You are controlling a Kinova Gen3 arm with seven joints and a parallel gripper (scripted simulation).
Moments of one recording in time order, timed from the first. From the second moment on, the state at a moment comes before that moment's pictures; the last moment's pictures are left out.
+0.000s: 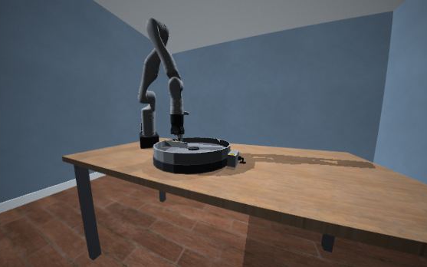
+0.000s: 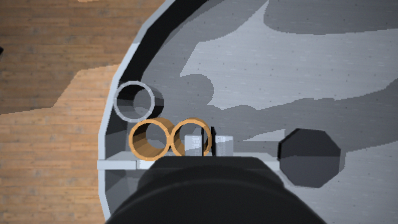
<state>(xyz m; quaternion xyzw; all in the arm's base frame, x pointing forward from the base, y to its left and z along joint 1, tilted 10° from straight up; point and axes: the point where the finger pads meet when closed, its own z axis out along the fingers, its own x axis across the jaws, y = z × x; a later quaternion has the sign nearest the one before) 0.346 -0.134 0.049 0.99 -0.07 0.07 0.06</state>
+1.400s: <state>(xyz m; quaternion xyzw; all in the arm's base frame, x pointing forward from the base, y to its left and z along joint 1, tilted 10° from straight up) 0.344 -0.132 0.061 0.99 -0.07 0.07 0.06</state>
